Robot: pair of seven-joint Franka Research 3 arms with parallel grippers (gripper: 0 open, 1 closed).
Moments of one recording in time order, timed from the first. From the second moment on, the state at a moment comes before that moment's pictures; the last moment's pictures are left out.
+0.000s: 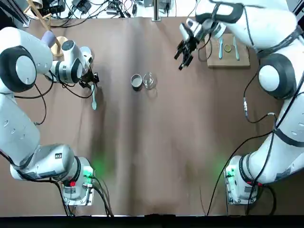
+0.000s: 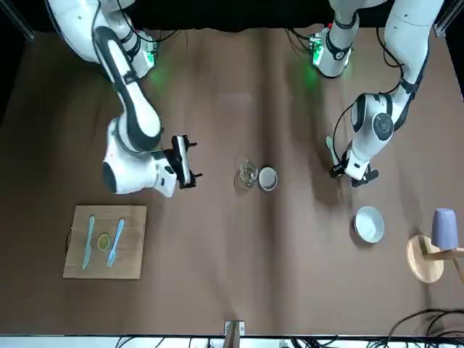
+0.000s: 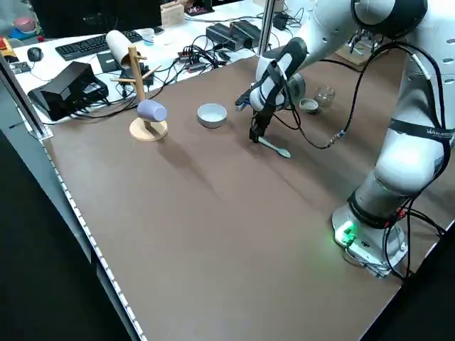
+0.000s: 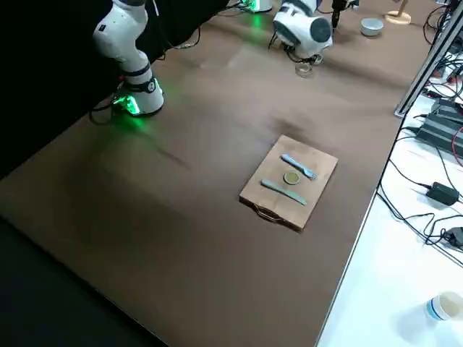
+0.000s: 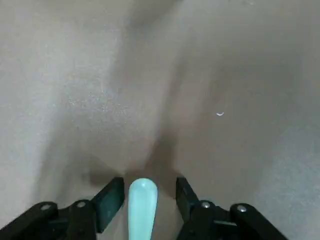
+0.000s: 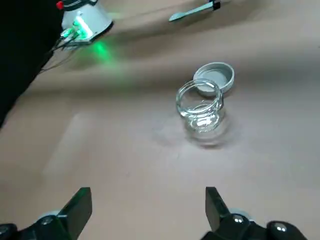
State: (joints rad) left arm 0.12 0.33 -0.16 -2.45 0.06 2.78 -0.43; right arm 0.30 0.49 0.13 -1.79 0.83 1.99 -1.73
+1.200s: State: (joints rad) left arm 0.12 0.31 -0.17 -2.42 0.06 2.71 -0.45; right arm 0.46 0.73 0.12 -1.84 1.64 2.30 -2.36
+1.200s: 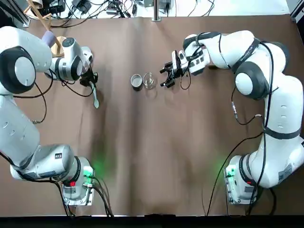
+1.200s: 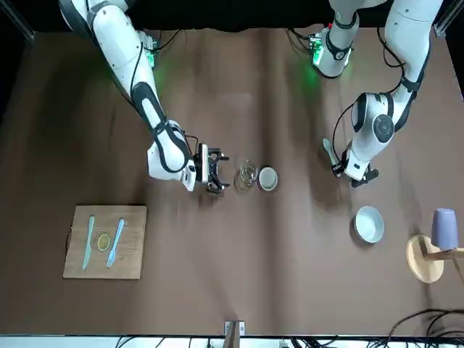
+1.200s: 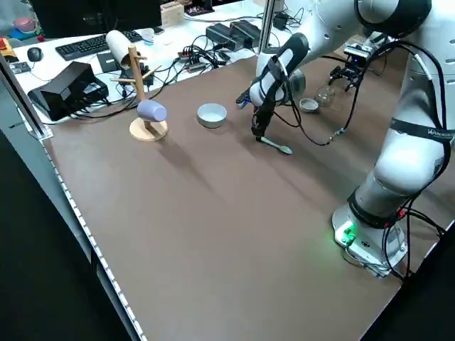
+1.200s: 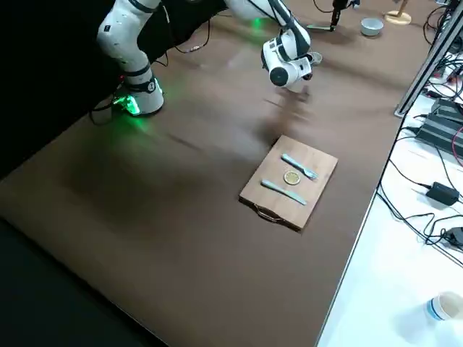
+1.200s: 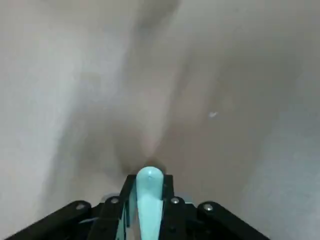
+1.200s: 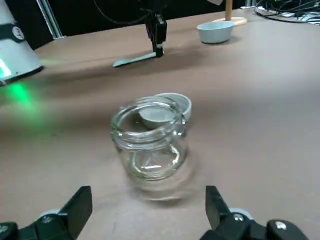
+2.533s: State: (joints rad) left arm -0.02 0.44 -0.19 -1.75 0.09 2.17 -0.43; right arm 0.55 0.87 0.12 -1.68 1.75 2.31 -2.38
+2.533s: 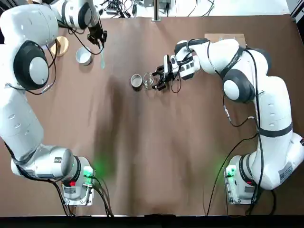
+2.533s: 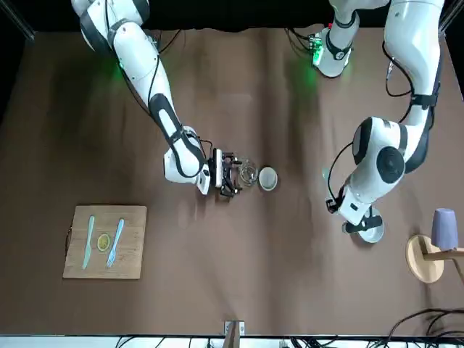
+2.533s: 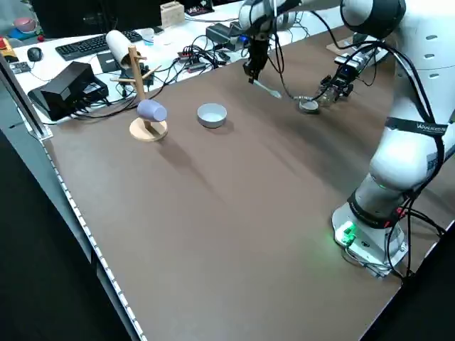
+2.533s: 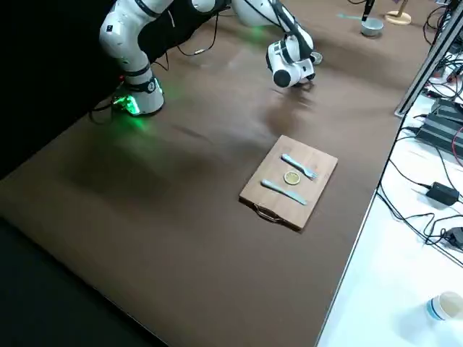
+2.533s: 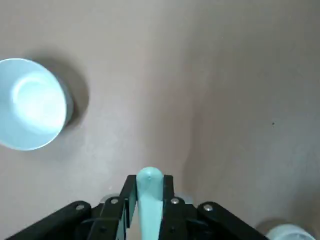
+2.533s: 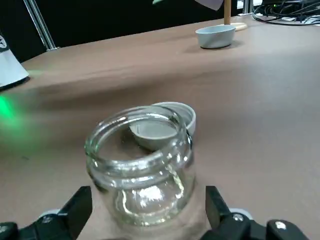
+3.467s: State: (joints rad) left arm -0.01 0.49 -0.21 -1.57 -0.10 2.05 0.40; right arm 0.61 0.91 0.12 -1.64 1.81 2.32 -2.38
